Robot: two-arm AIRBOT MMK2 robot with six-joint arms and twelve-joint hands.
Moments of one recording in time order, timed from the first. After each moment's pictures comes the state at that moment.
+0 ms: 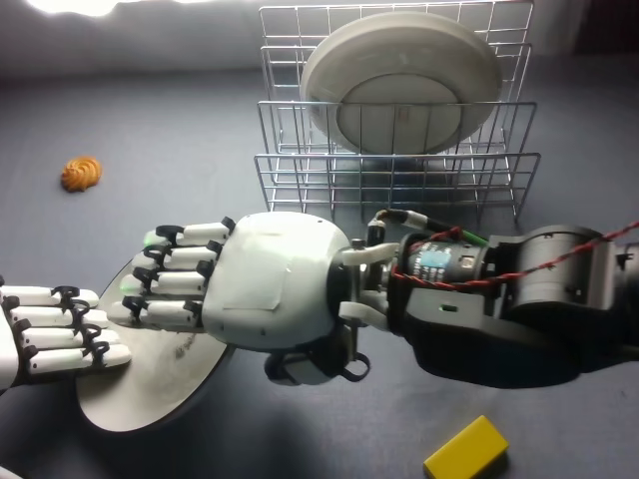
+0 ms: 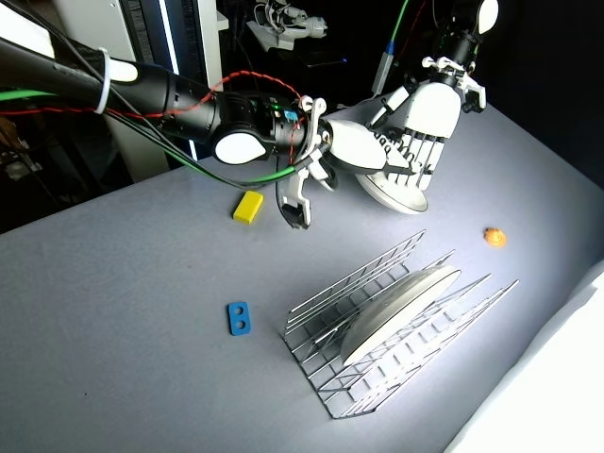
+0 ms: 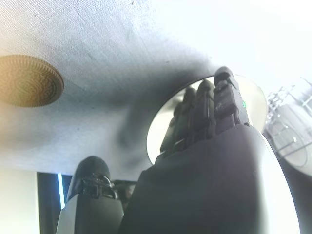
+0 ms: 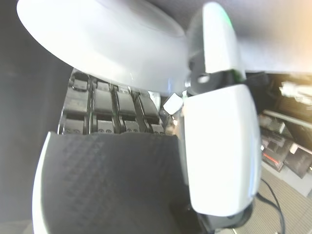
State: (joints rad) left arm 1.06 -0.58 1.16 1.01 -0.68 0.27; right arm -0.39 -1.49 1.09 -0.07 0.28 -1.32
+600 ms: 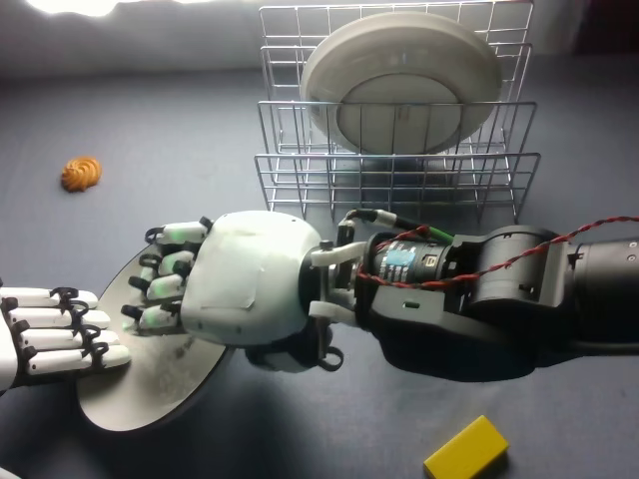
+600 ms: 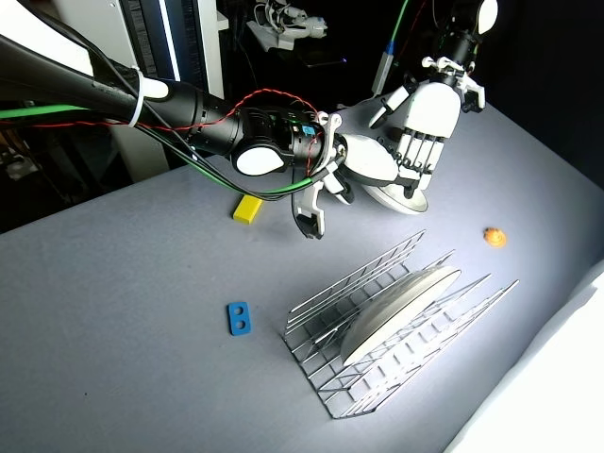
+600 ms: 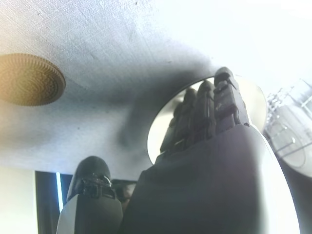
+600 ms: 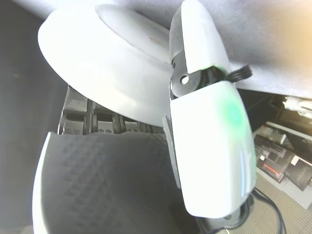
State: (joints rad) left arm 1.07 -0.58 1.16 0.99 -0.69 0.27; right arm -0.40 -1.57 1.18 -0.07 0.29 -1.35
